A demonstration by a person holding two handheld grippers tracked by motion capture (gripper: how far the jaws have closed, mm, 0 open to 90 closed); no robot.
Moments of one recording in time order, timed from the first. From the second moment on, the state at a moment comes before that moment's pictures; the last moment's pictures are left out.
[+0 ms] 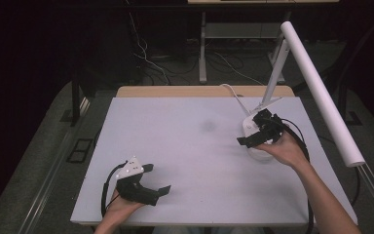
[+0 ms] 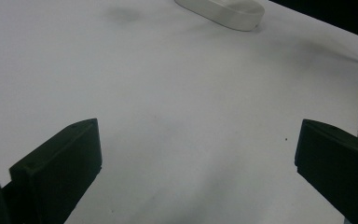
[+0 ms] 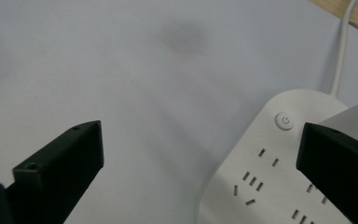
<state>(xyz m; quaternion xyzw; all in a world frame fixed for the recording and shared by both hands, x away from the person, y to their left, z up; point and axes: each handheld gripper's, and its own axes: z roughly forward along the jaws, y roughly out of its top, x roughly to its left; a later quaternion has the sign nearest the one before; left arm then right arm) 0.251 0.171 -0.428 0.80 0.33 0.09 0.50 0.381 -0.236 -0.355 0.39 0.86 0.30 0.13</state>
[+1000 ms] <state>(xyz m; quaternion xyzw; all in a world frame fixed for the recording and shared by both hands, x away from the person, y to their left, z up) 0.251 0.174 -0.427 0.80 0.33 0.09 0.50 0.413 -0.226 -0.345 0.39 0.87 0.22 0.19</state>
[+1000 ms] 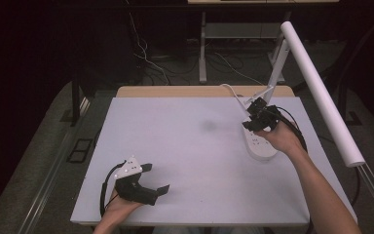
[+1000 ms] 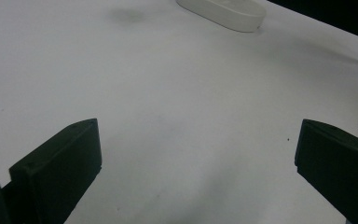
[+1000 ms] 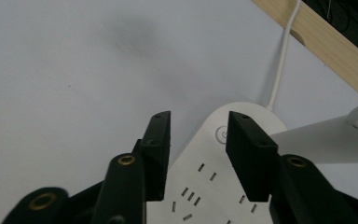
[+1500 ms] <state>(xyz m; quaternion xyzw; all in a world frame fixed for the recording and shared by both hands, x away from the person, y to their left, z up) 0.251 0.174 -0.427 0.79 0.33 0.09 0.50 0.426 -0.217 -0.357 0.40 0.87 0.20 0.22</state>
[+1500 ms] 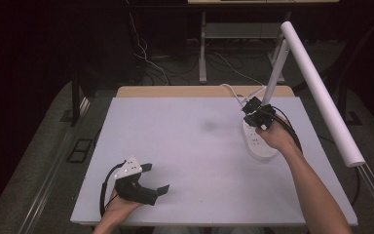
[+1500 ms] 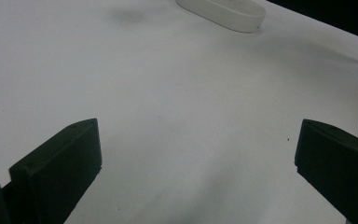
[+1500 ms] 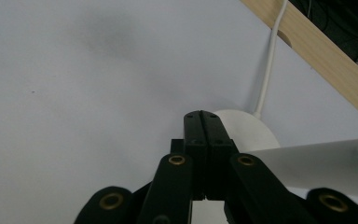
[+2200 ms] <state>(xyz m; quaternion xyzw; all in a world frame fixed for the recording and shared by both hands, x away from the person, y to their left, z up) 0.251 0.175 -0.427 0.79 0.33 0.10 0.50 0.447 -0.216 -0.382 0.41 0.87 0.16 0.23</state>
